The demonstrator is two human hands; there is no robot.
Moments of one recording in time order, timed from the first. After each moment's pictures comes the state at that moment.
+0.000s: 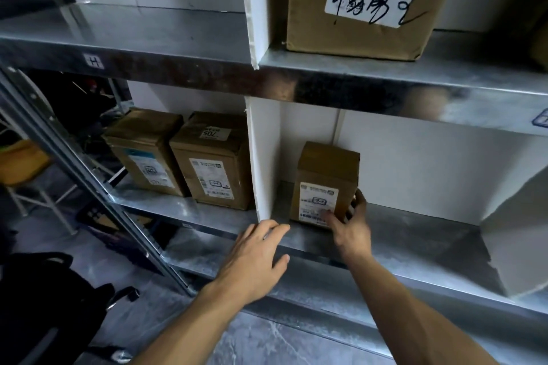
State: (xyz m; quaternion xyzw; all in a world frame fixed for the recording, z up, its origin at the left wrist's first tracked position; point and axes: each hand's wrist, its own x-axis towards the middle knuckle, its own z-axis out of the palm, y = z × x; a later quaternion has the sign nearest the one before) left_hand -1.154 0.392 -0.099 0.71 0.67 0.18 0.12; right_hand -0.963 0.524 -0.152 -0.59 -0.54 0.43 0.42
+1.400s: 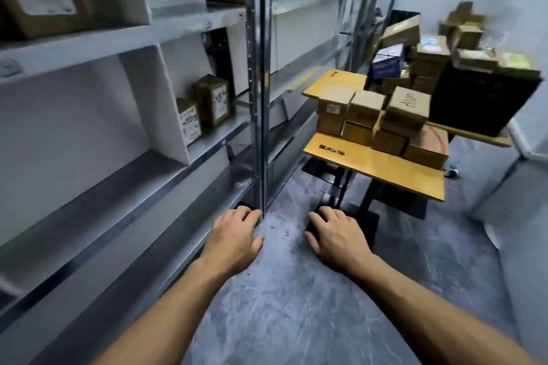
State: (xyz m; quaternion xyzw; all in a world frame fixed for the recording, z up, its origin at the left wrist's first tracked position) left_hand -0.454 0.234 -0.092 0.98 0.16 0.06 0.10; right_hand -0.323 0.031 -0.098 -0.91 -0.41 -0.04 0.01
